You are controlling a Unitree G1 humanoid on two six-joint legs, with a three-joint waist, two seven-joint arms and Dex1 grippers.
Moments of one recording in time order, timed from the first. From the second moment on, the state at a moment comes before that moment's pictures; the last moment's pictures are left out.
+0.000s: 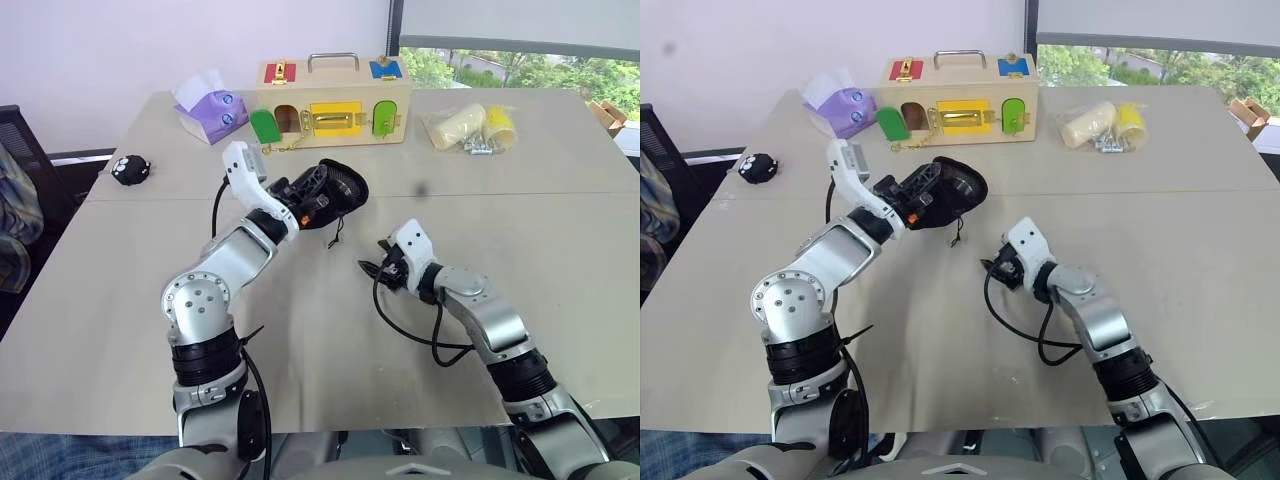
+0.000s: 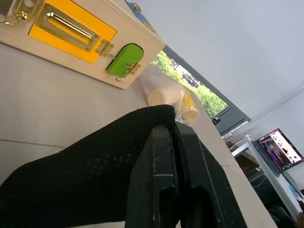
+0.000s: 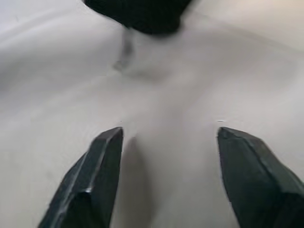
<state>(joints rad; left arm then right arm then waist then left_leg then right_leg) -0.51 0.15 0.31 -0.32 -1.08 0.94 0.13 -0.38 -0.20 0.25 -0.04 0.12 0.52 0.52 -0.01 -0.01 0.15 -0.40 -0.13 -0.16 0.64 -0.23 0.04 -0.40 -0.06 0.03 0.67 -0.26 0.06</state>
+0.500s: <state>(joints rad) -0.55 0.17 0.28 -0.26 -1.10 0.94 0.09 -0.54 0.01 0.22 0.18 0.13 0.40 0.43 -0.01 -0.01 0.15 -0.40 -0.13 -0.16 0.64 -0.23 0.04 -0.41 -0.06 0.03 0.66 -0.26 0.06</state>
